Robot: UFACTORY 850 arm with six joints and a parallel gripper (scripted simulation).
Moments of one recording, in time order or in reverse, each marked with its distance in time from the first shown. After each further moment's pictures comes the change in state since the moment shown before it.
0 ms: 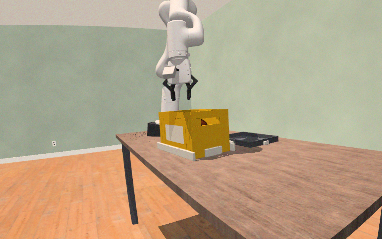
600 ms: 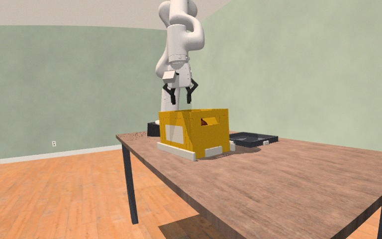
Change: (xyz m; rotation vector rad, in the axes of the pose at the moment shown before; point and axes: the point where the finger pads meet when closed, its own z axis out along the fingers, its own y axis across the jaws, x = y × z) arm 0.000 0.000 0.017 0.000 0.000 0.000
